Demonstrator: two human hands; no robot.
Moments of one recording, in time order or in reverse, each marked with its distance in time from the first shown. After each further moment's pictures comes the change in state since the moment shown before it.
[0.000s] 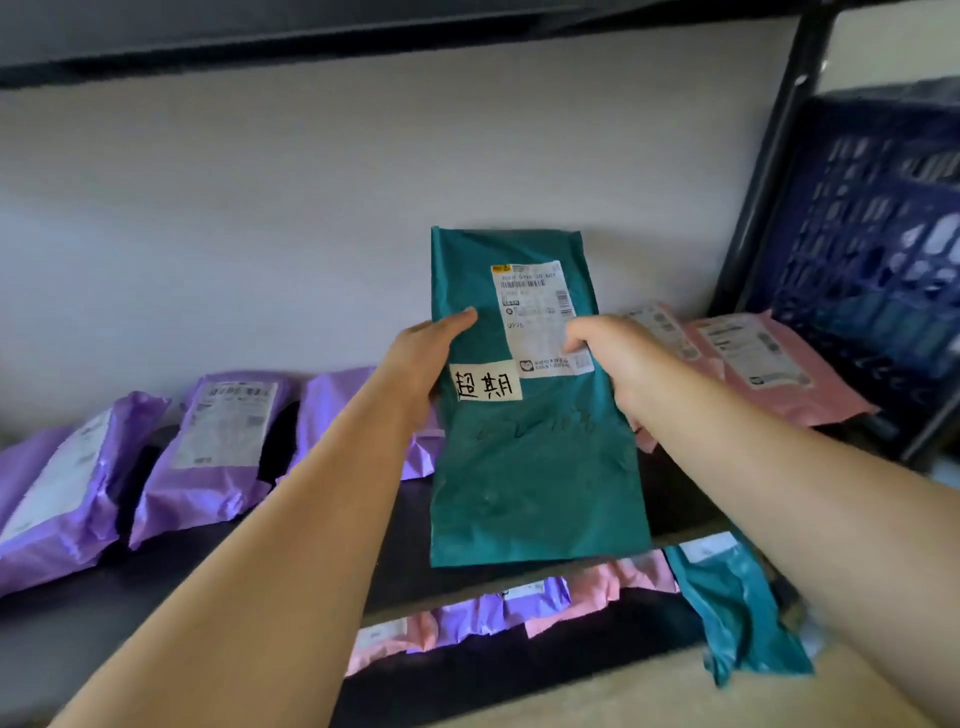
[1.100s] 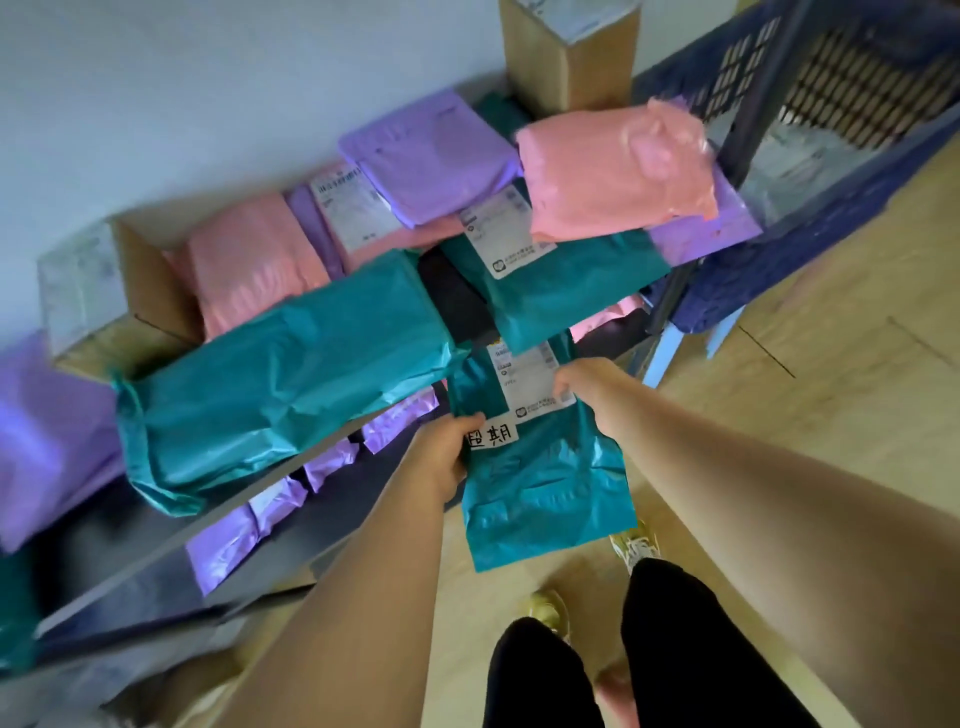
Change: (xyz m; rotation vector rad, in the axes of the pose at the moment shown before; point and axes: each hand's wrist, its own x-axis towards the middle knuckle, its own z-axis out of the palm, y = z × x) left_hand -0.221 0.160 0.026 0.067 -0.124 -0.805; right_hand -0.233 -0.156 -0.108 -0.084 0.030 0.586
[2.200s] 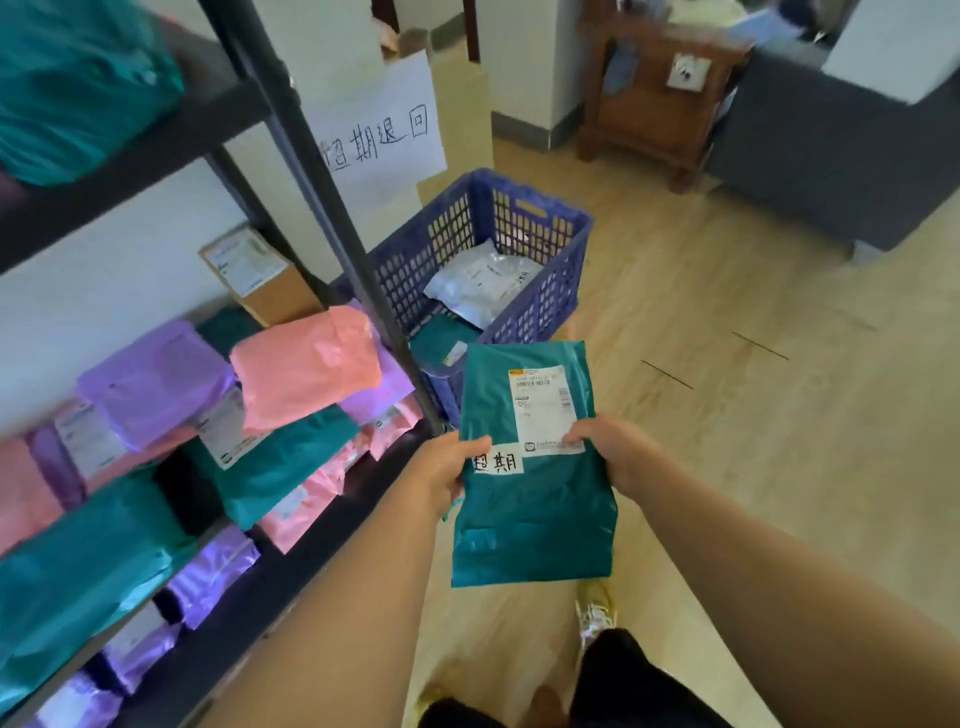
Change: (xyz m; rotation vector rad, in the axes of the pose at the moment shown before) left_hand -0.133 0.003 0.324 0.365 -0.340 0.107; right_hand -0.104 0.093 -0.328 0.538 0.160 0.100
